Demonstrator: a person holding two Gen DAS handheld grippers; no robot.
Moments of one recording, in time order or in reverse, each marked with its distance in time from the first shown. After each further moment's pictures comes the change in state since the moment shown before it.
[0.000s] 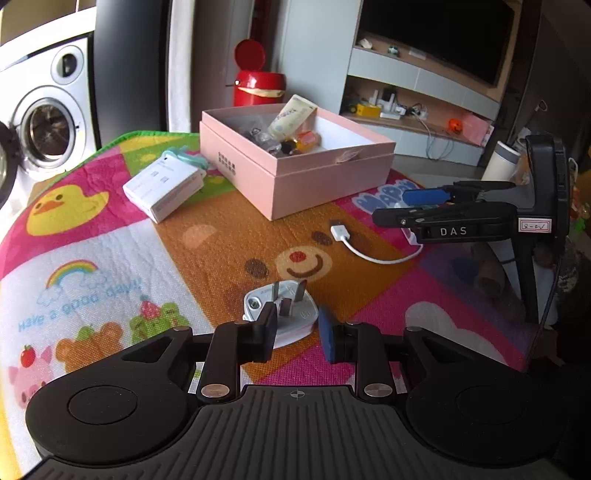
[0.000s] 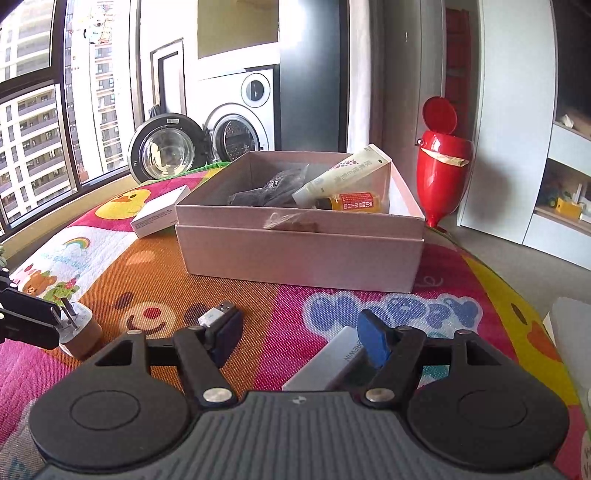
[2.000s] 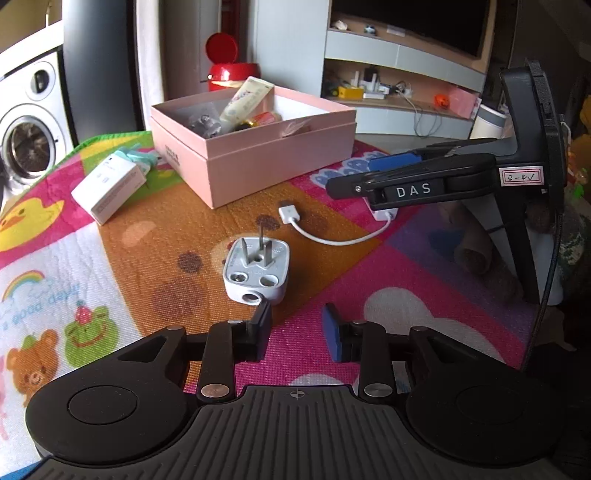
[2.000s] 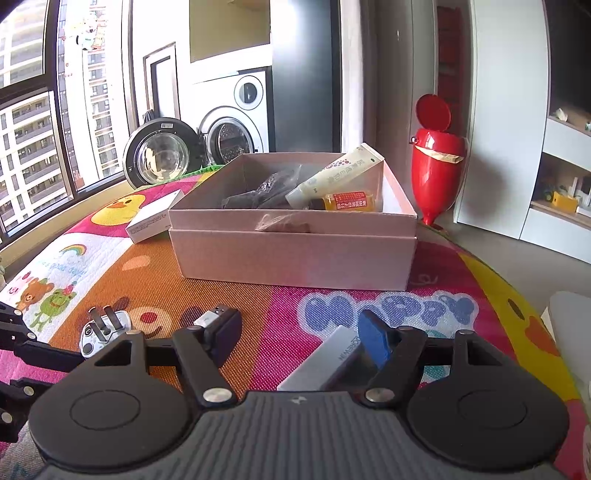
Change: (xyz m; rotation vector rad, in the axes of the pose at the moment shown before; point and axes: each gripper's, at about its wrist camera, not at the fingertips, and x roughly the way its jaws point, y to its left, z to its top) left arm 0.034 -0.050 -0.005 0.091 0.034 -0.015; right arm 0.001 -0.003 -0.002 0.030 -0.009 -0.006
